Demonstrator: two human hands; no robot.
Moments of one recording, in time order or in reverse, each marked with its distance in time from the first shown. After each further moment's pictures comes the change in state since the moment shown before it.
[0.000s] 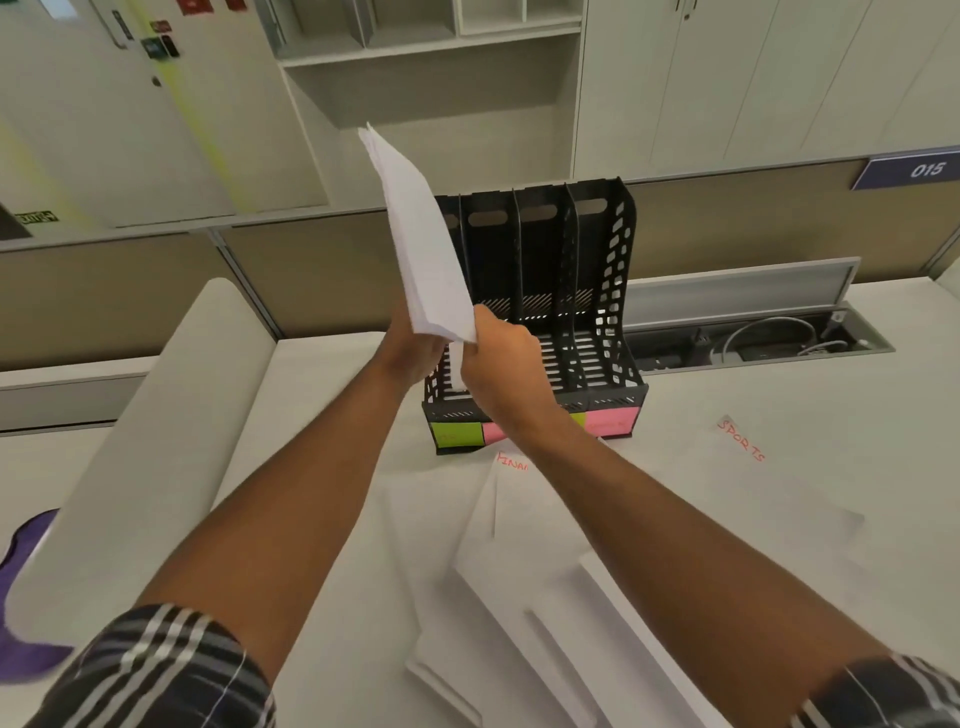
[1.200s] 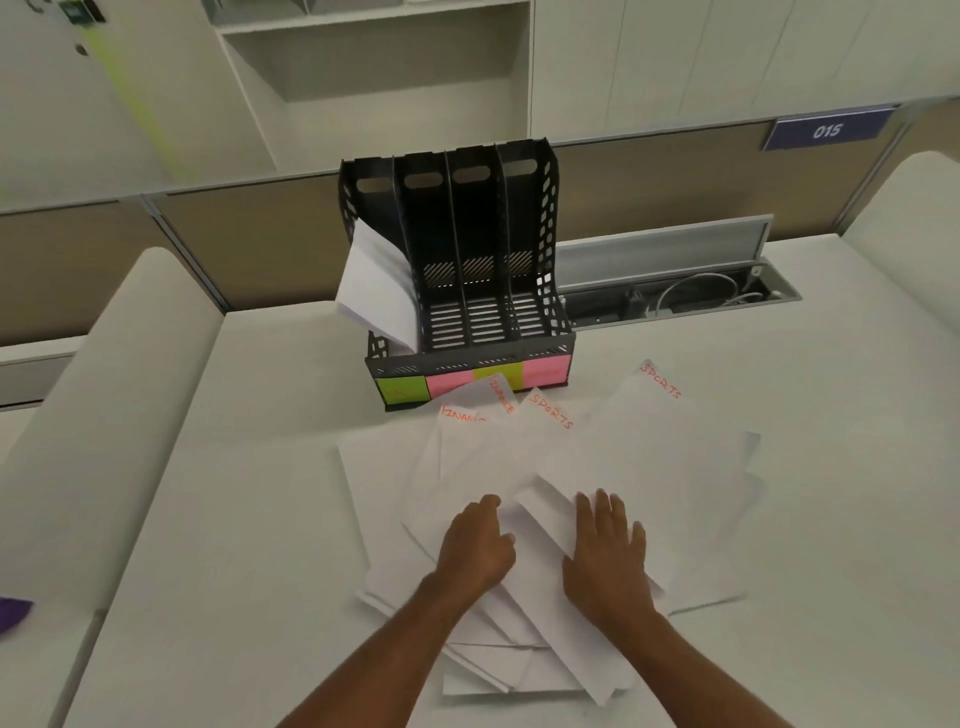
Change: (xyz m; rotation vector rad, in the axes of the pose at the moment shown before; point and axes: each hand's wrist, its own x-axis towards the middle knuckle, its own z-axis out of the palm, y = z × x) left_hand -0.218 -0.210 0.109 1.016 -0.227 -0.362; right_hand -0.305 0.155 -0.025 -0.523 -0.526 0.523
